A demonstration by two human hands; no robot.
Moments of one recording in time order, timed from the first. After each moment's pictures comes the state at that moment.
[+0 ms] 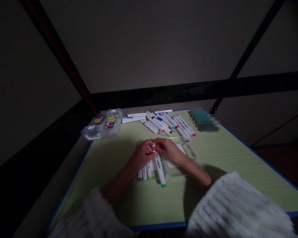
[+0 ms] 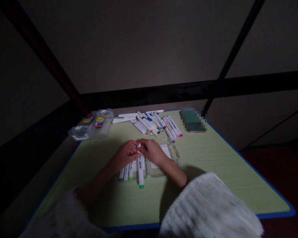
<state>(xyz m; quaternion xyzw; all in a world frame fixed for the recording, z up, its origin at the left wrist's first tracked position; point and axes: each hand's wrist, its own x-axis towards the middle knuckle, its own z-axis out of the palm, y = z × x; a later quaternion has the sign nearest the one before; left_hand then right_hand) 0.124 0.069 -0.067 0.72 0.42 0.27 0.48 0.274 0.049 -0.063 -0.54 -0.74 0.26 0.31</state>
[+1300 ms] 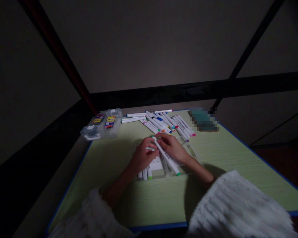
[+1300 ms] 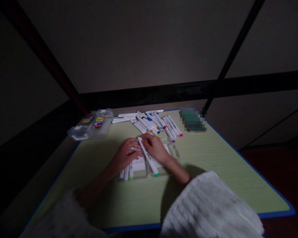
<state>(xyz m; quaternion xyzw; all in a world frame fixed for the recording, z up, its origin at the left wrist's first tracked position) 0.131 0.057 -0.059 0.64 0.41 0.34 0.56 0.281 0.052 -0.068 -0.52 -0.68 0.30 0.43</state>
